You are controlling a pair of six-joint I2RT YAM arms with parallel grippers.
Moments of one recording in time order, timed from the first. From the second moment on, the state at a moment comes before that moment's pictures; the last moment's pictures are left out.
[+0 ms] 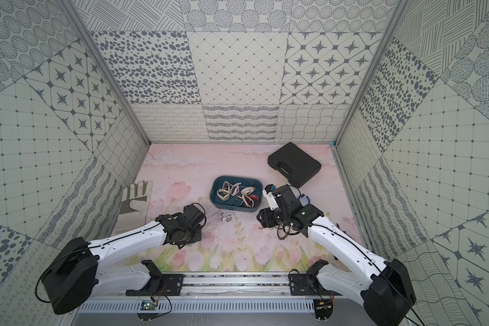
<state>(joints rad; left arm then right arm) -0.72 1.20 0.57 -0.66 -0.14 -0.83 0.63 1.07 0.77 -0.62 -0.19 0.33</state>
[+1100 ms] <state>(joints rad) -0.59 1.83 1.57 -0.74 0.09 -0.43 0.50 1.25 0.79 -0.66 0.04 0.46</state>
